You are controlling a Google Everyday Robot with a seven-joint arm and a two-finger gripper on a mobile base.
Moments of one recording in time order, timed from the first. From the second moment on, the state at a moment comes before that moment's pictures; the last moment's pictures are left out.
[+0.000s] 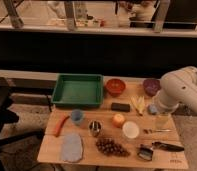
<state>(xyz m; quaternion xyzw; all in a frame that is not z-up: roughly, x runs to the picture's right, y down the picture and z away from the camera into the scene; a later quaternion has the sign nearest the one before) 0.293 0.114 0.681 -0.28 0.02 0.03 0.96</state>
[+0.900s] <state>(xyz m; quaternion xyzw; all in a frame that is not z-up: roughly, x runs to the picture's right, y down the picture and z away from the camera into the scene) 0.294 0.114 0.680 -0.28 0.02 0.03 0.96</state>
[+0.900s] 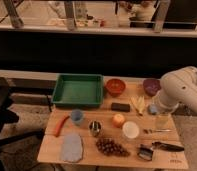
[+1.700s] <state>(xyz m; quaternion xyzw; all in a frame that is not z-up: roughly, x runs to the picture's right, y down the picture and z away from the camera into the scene) 0.295 0.171 0.675 -0.30 0.01 0.03 0.95</state>
